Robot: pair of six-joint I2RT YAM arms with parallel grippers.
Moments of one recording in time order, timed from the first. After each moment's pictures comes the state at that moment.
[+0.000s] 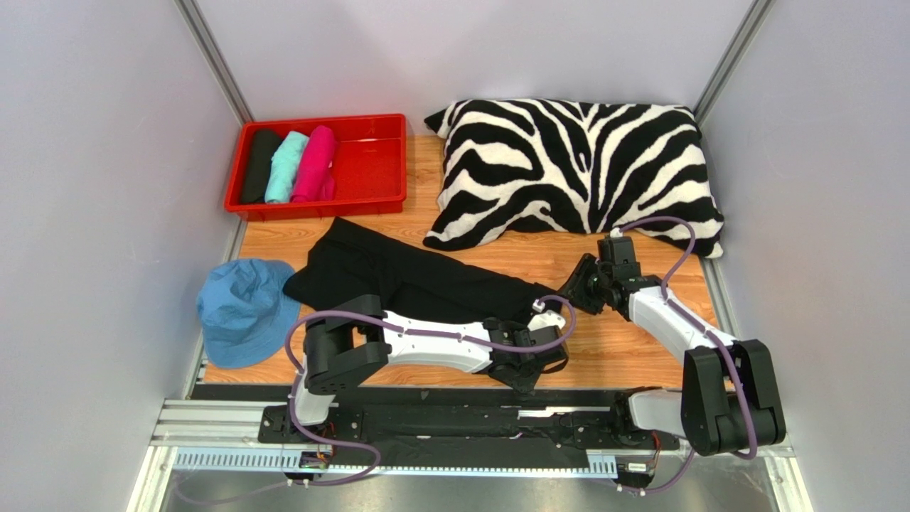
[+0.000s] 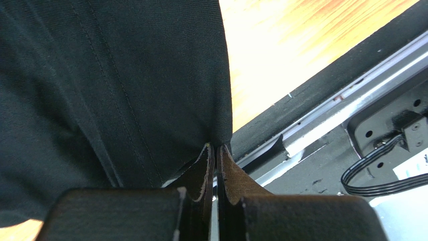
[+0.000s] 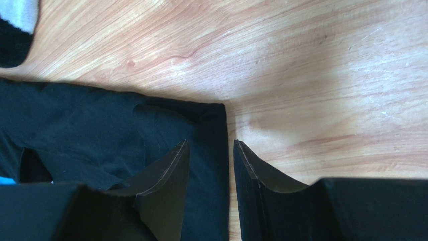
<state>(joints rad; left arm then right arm) -1.38 1.96 1.34 -0.49 -0.16 -0.75 0.16 1.26 0.60 -0.29 -0.15 0.71</state>
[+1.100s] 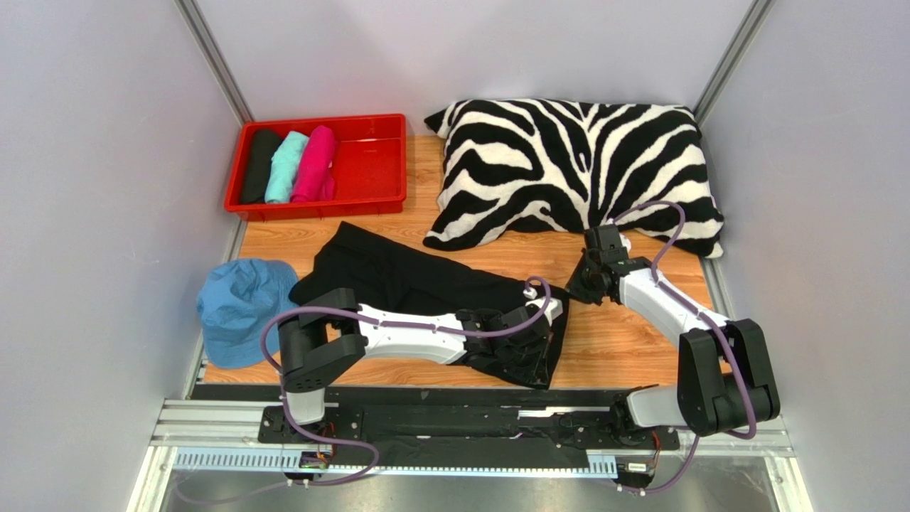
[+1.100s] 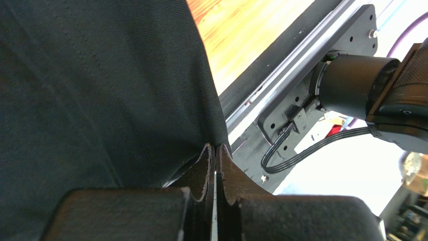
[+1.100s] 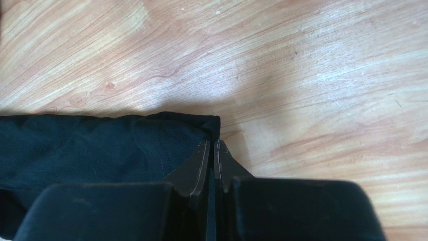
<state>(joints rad) -1.31 1.85 1.17 -0.14 0.07 -0.83 0.22 1.35 0.72 -0.40 0.02 0.72</state>
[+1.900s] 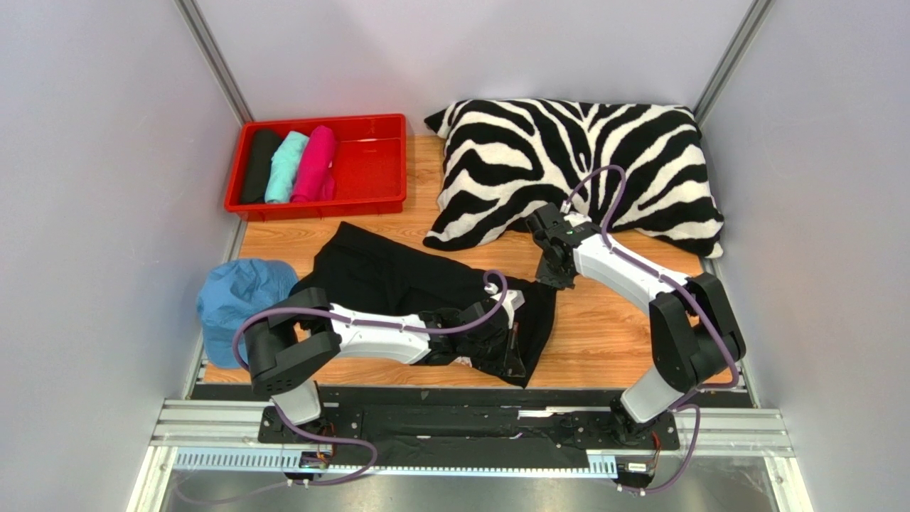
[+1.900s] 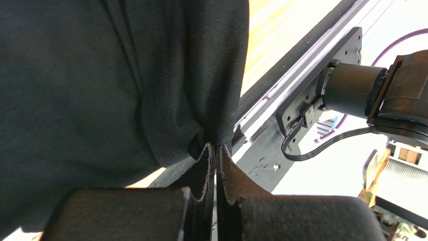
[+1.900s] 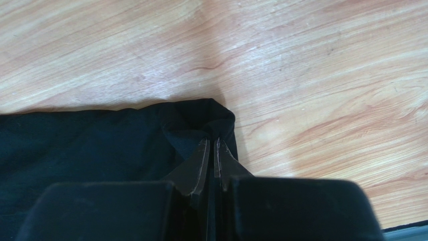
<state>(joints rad) -1.22 1.70 0.87 0.10 0.14 -0.92 0.48 1.59 1.06 -0.71 0.32 0.79</state>
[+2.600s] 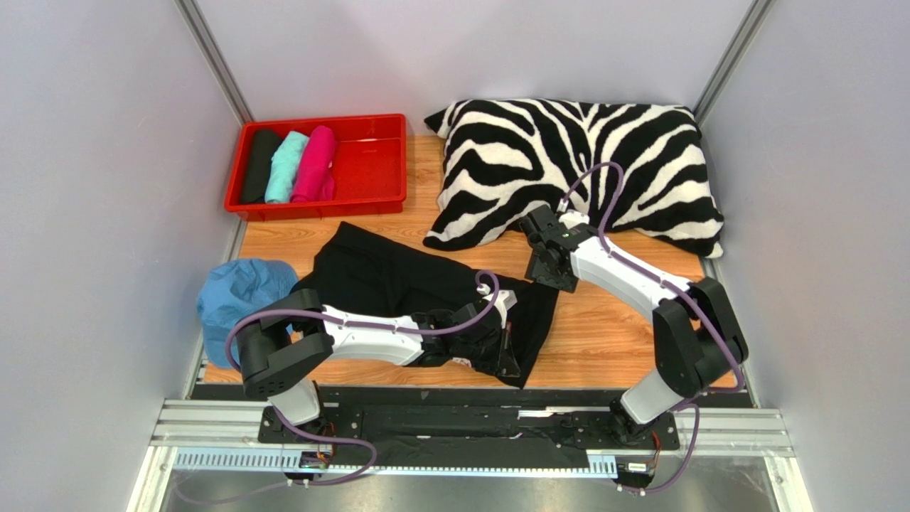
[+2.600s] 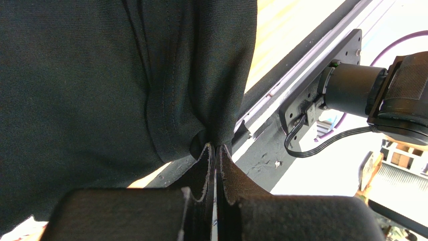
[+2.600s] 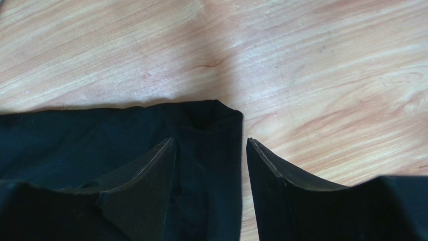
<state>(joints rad) -1.20 1.65 0.81 0.12 0.13 -0.95 0.53 1.58 1.09 -0.74 0.39 0.84</state>
